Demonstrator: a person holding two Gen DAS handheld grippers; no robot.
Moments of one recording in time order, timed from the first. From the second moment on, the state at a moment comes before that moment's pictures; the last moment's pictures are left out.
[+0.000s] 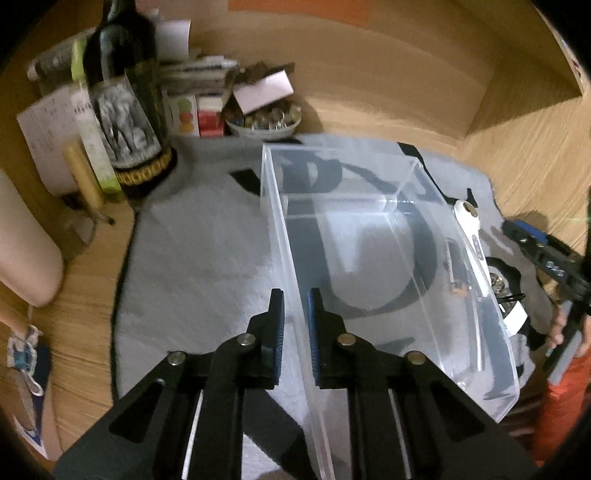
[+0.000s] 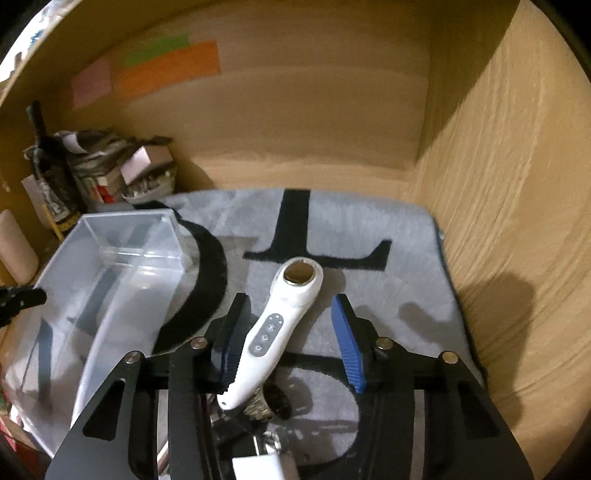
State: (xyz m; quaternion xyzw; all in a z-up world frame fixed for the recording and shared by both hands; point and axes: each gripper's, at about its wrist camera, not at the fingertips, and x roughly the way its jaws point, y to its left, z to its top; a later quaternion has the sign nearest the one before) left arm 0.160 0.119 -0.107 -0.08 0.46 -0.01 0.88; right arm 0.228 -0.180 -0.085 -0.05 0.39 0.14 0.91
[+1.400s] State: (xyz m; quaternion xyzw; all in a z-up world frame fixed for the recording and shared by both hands) left arm 0.164 0.118 -0.114 -0.06 0.46 -0.04 0.88; right arm 0.230 -0.150 -0.040 -0.07 0.36 0.15 0.92
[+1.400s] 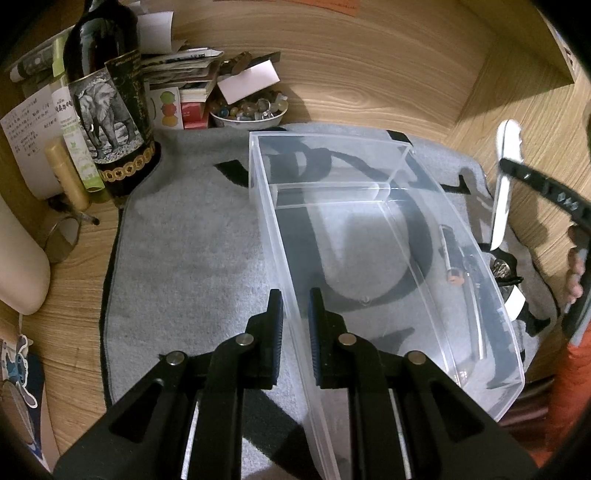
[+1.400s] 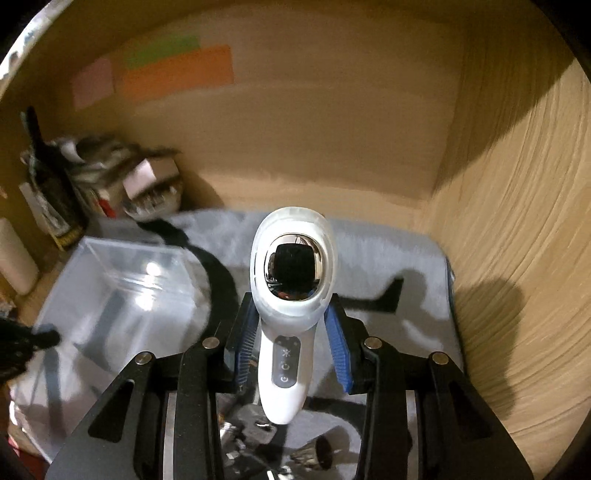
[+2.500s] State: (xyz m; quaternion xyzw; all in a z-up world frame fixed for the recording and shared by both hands) left arm 0.159 0.119 -0.113 -0.06 0.45 -0.05 0.89; right arm 0.220 -0.007 -0.070 -0.15 0.41 0.30 0.85
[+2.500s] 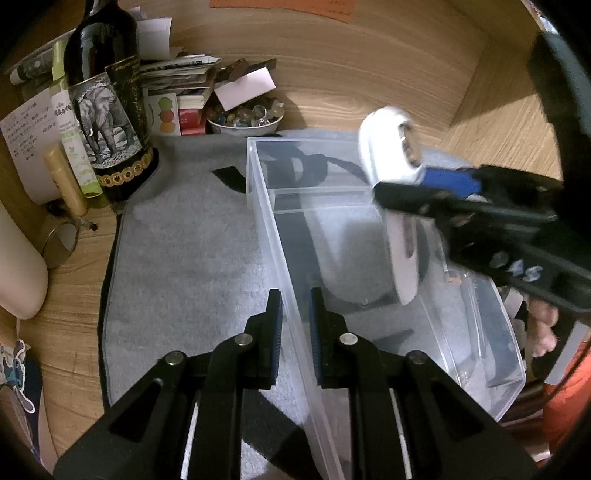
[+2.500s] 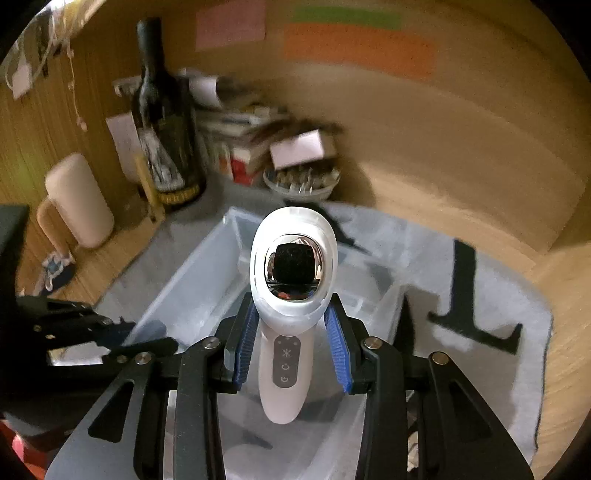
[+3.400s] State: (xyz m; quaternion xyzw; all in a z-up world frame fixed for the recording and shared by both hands) left arm 0.157 0.117 -0.113 -0.06 0.45 -0.04 0.89; right arm 0.220 -0.022 -0.058 -0.17 0.38 0.28 0.86
